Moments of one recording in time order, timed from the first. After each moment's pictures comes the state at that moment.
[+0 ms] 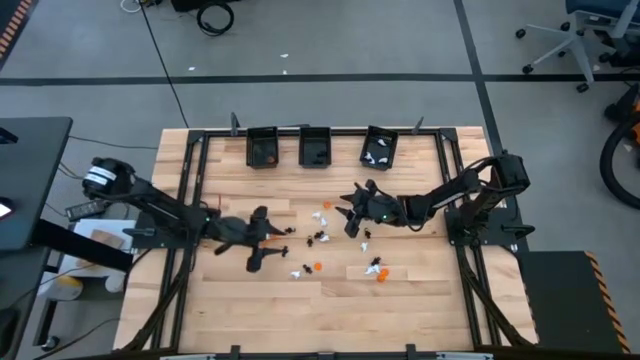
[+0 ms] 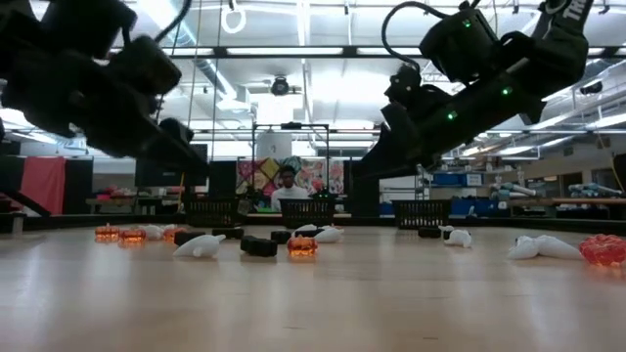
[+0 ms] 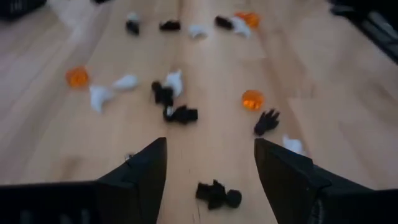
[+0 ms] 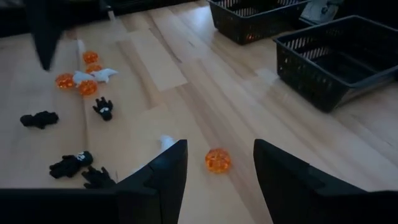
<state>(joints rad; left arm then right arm) -0.29 1.32 0.26 0.60 -0.20 -0.19 0.04 1.65 0.54 0.65 0.44 0.24</state>
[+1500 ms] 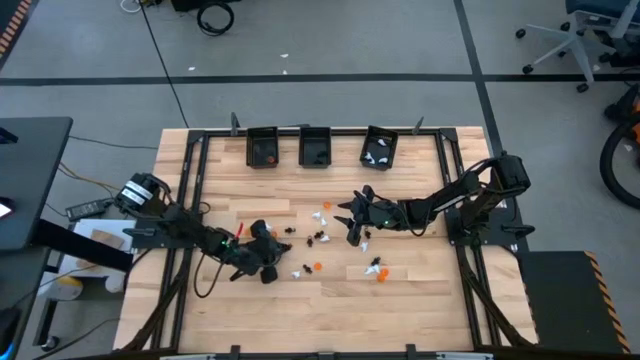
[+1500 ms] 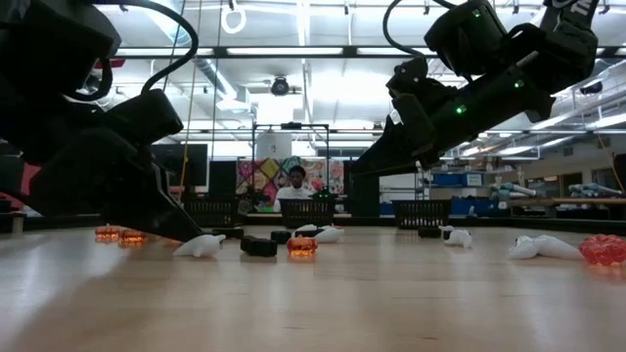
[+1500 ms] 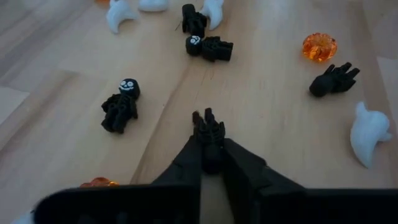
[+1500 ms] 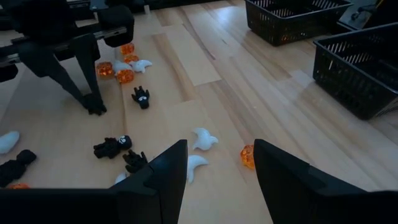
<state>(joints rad) -0.50 1.70 0.39 0.49 -0.57 -0.57 0.09 1.65 0.54 0.66 0.40 0.20</state>
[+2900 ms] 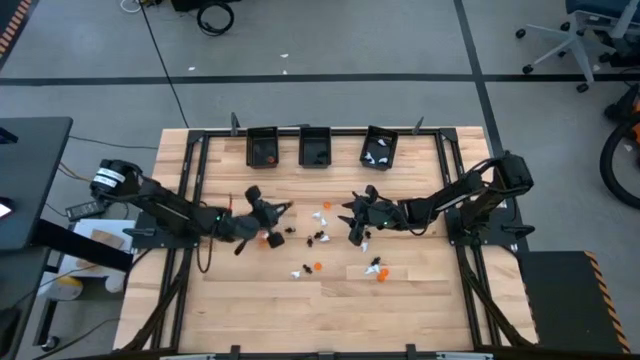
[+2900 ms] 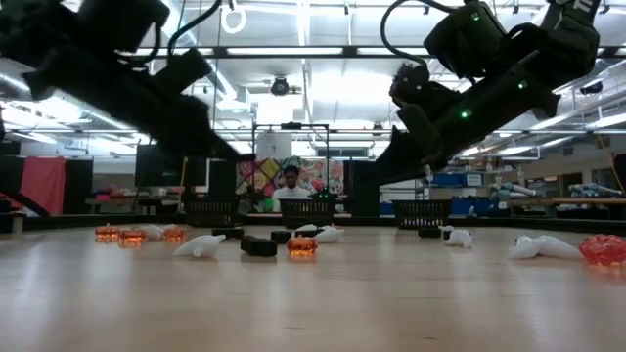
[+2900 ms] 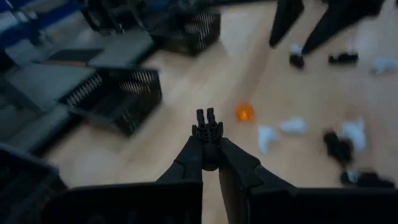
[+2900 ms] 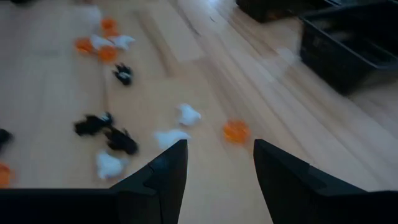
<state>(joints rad) -0.23 1.38 0.39 0.53 -0.75 -0.08 0.09 1.60 0.54 0.51 0.44 0.24</state>
